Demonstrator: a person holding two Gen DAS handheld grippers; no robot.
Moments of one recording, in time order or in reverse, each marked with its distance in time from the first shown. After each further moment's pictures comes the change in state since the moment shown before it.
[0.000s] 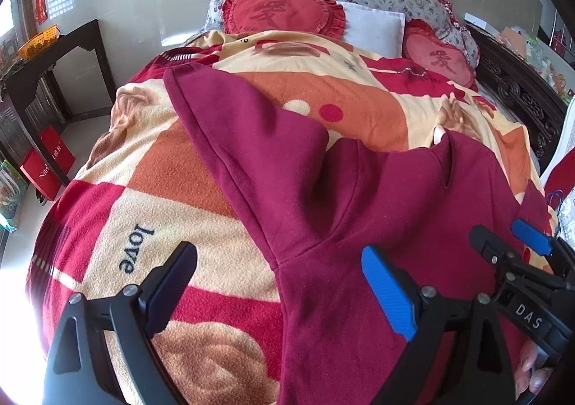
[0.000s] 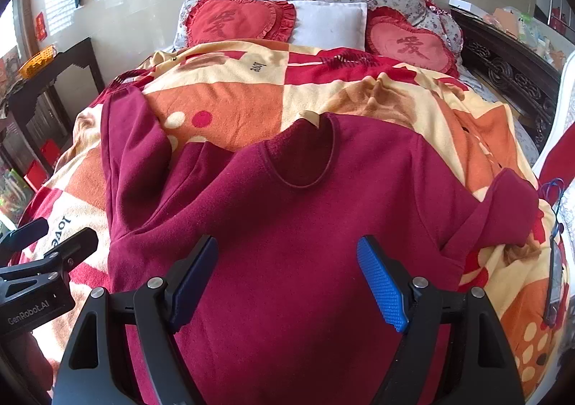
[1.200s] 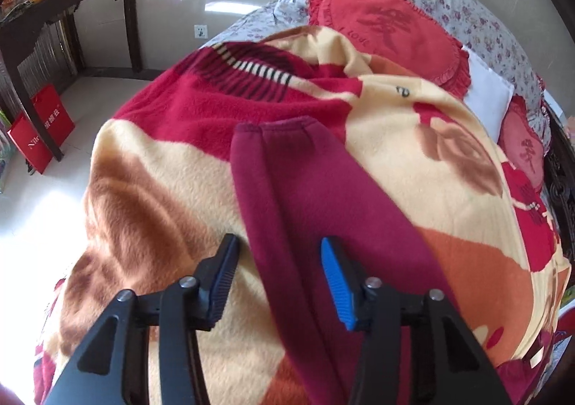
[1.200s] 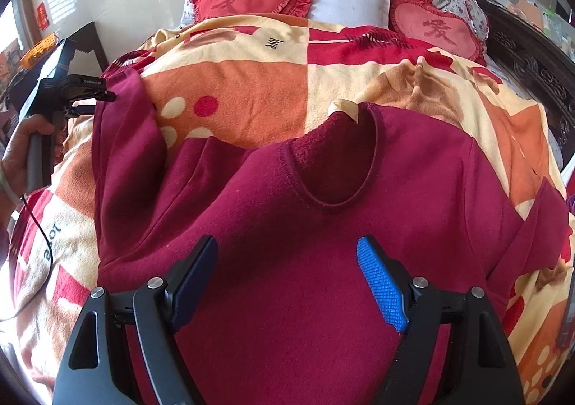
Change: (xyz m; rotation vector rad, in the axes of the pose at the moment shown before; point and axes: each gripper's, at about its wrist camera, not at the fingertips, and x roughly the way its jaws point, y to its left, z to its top) left arm 0.197 0.182 0.195 -0.258 0.046 0.008; right arm 0.058 0.012 0.025 -0.014 0.088 0.050
